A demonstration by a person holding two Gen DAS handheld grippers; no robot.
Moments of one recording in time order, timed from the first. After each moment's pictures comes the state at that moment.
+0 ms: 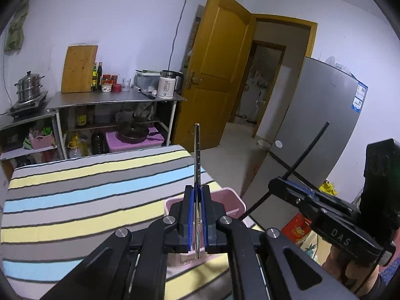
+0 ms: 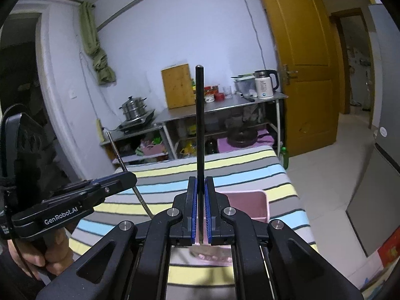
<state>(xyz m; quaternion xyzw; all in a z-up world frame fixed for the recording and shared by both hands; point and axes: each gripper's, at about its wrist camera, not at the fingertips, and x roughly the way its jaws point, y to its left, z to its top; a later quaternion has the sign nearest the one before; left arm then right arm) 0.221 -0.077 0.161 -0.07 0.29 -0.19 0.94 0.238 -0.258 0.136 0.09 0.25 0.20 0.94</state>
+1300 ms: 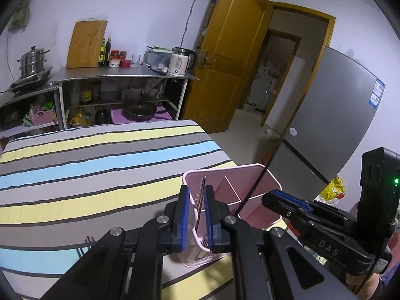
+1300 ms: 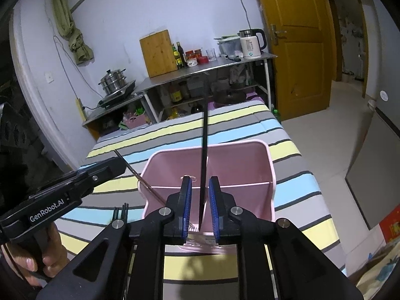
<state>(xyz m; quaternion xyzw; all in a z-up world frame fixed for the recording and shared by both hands) 0.256 -0.067 0.077 -0.09 0.33 -0.17 0.92 0.277 -0.253 0.060 0.09 0.35 0.17 0.92</state>
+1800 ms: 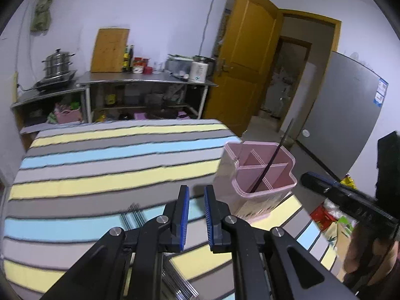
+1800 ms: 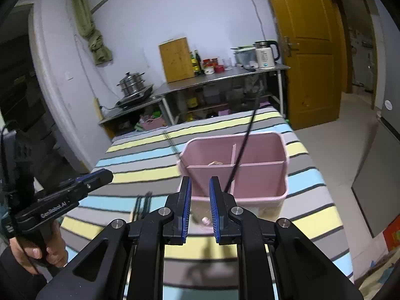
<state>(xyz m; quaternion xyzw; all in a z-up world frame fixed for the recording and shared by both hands) 0.165 -0.001 0.065 -0.08 0.32 -0.11 0.94 0.213 -0.236 0.072 0.08 0.32 0.22 0.92</state>
